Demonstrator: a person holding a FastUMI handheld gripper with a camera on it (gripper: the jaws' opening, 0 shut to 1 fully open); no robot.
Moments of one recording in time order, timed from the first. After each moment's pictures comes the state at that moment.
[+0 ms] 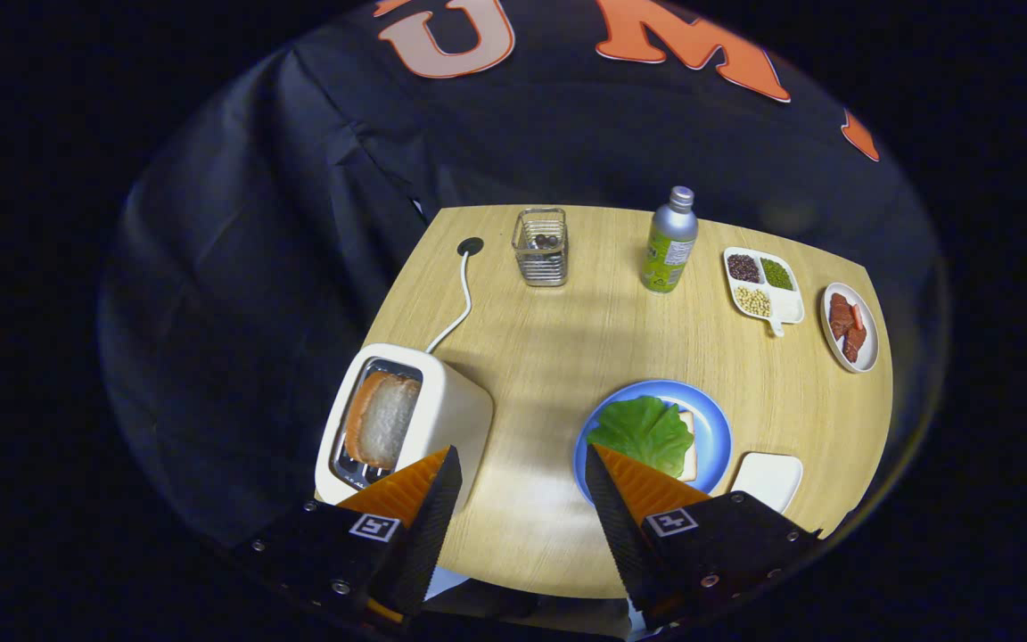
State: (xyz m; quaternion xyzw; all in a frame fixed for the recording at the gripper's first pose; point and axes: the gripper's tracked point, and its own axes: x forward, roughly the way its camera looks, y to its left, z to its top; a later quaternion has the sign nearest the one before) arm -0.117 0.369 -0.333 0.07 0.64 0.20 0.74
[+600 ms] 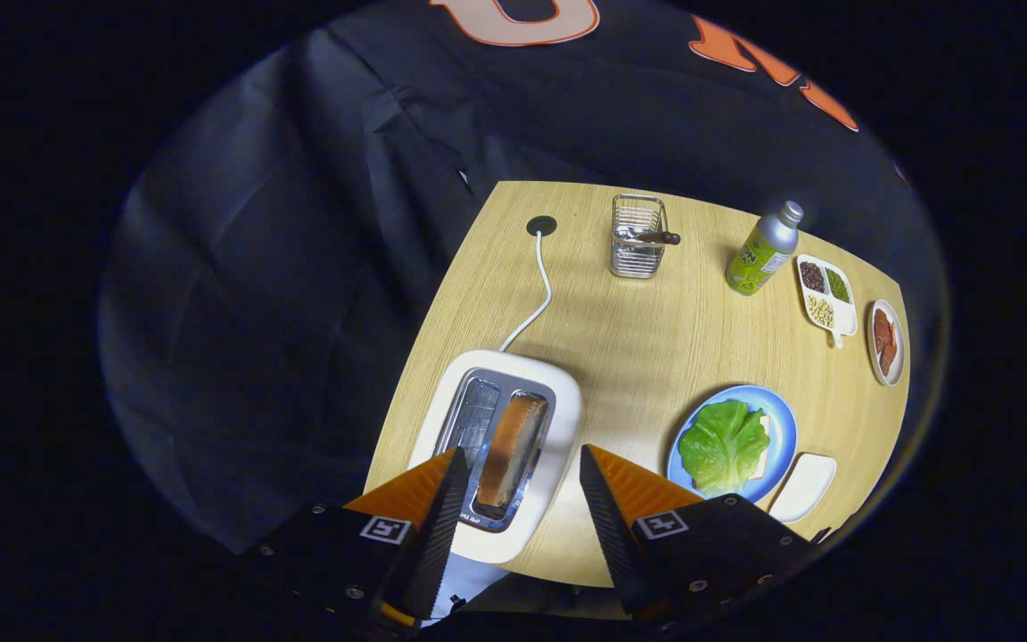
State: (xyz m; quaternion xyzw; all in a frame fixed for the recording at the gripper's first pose) arm -0.120 0.469 -0.326 0.05 0.67 0.23 0.70
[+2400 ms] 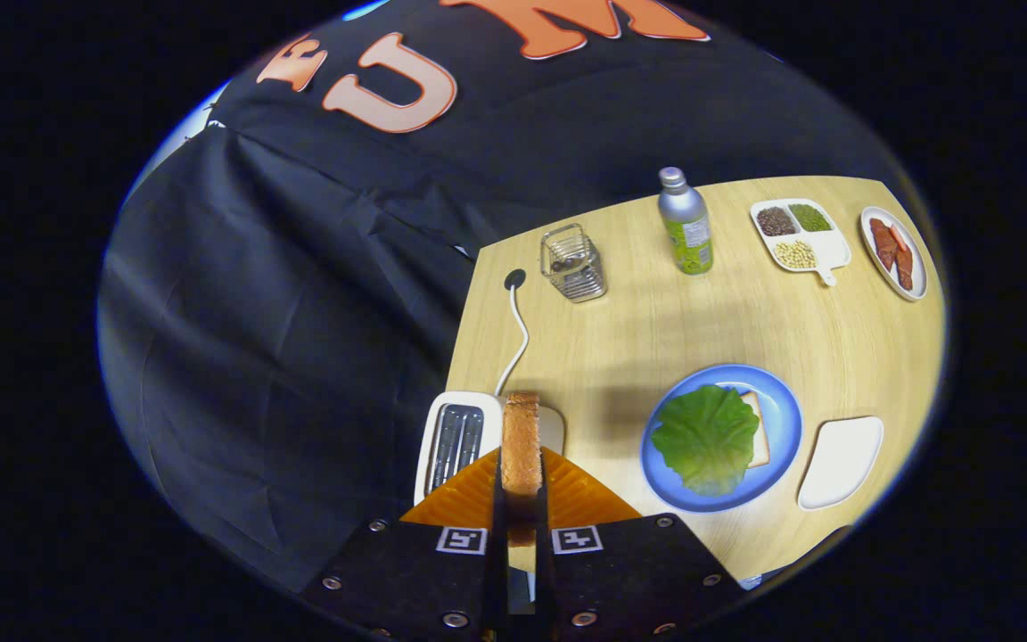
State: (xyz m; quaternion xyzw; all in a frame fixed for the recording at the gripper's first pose) arm -0.097 0.327 -0.324 0.28 0.62 0.21 0.70
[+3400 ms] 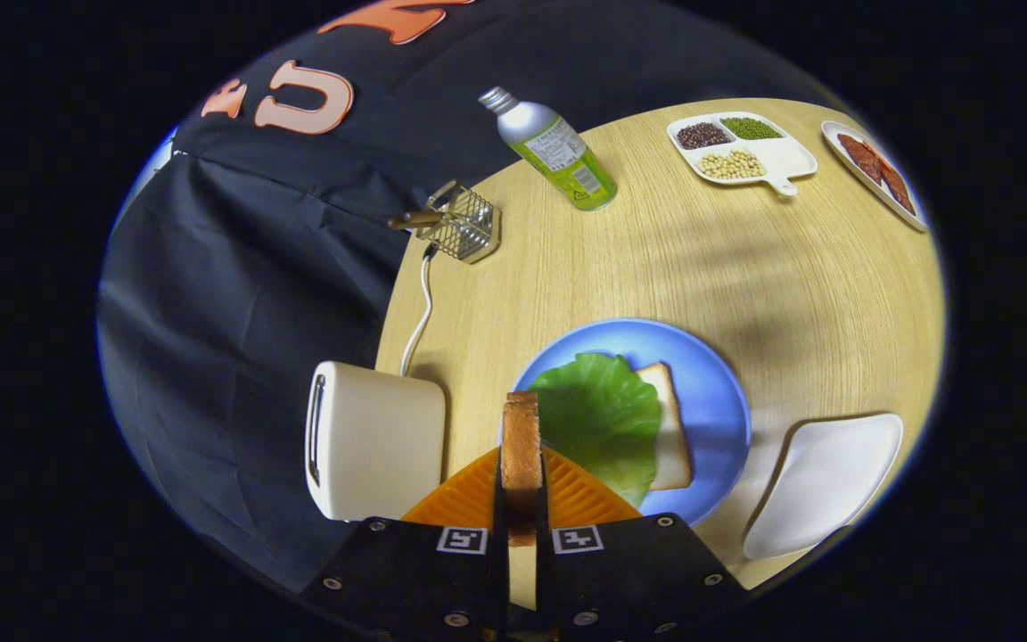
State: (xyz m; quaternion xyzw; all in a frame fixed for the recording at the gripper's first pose) arm -0.145 0.252 -0.481 0.29 0.65 0.21 0.67
